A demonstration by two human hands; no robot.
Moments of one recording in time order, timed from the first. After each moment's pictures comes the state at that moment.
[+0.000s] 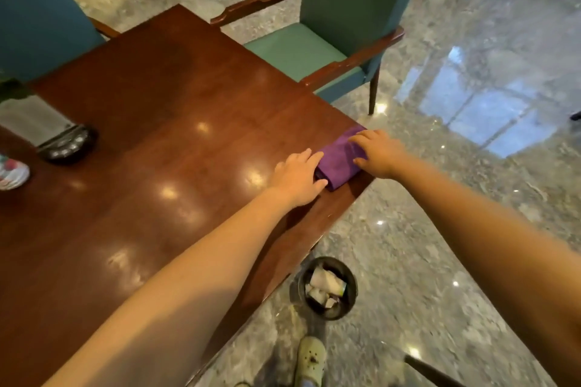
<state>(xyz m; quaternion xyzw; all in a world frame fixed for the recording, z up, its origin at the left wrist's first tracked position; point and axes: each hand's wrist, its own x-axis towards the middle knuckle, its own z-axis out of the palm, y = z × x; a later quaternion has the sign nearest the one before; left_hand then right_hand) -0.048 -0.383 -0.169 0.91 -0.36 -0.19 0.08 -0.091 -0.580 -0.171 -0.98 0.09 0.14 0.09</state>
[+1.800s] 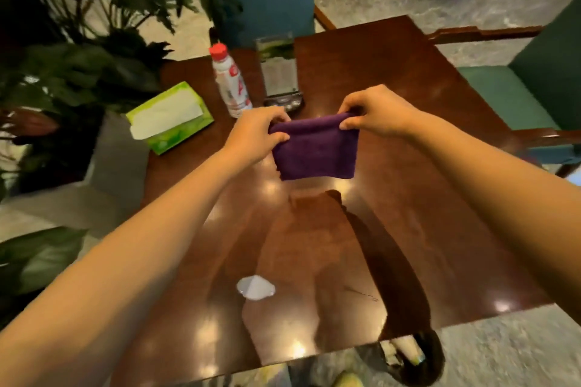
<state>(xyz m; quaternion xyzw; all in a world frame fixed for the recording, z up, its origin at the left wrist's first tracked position) 0.007 -0.006 -0.055 0.96 -0.08 0.05 0.25 0.067 -0.233 -0.039 -0.93 -0.28 0.08 0.24</state>
